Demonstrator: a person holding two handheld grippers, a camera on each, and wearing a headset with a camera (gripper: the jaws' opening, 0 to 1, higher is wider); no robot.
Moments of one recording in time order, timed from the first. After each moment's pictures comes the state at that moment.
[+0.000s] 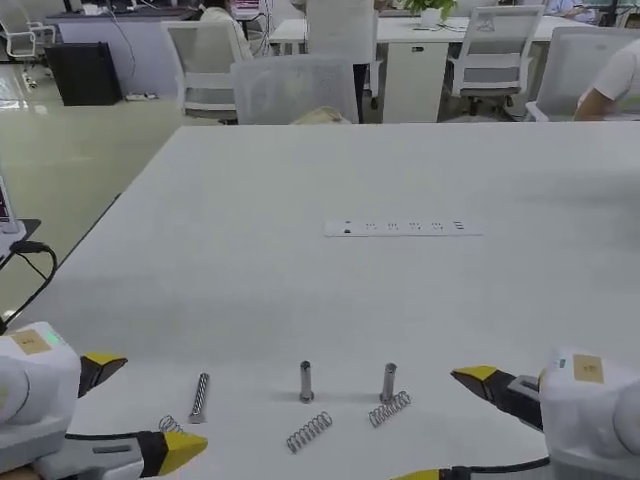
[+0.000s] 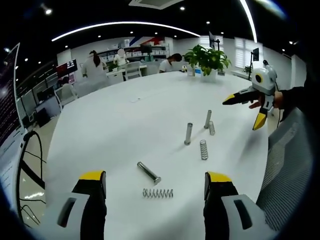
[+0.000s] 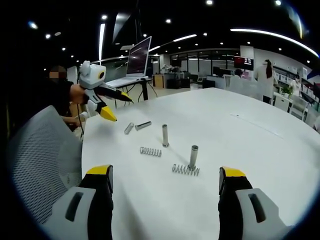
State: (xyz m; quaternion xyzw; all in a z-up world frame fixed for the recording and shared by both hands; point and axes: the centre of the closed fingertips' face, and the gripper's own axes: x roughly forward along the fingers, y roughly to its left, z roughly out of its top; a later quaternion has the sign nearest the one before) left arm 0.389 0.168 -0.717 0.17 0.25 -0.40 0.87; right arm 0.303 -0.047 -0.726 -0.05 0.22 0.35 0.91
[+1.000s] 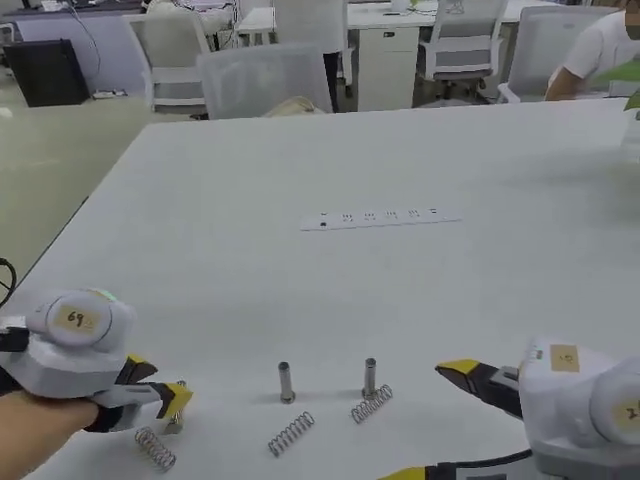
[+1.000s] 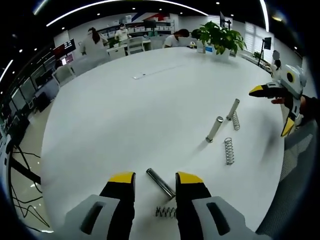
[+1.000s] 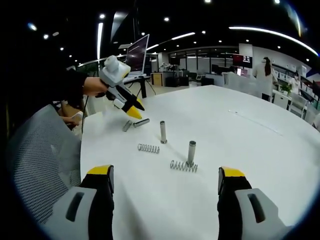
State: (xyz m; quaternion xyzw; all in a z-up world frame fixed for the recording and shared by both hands) left arm 0.436 0.145 -0.758 0.20 0.35 -0.36 0.84; right arm 0.303 -0.052 -0.731 -0.05 0.23 0.34 0.91
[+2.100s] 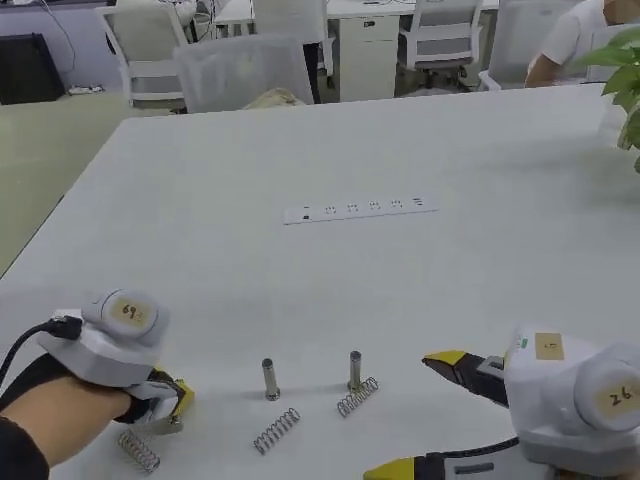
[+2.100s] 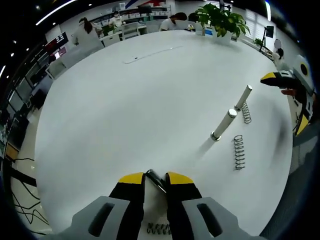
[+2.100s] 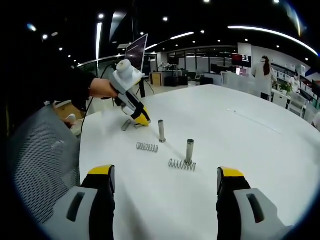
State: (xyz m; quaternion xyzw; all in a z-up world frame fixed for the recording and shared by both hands) left arm 0.443 0.125 -0.787 0.25 0.40 -0.36 0.81; right arm 0.302 -0.056 -0.733 -0.05 0.23 0.34 0.91
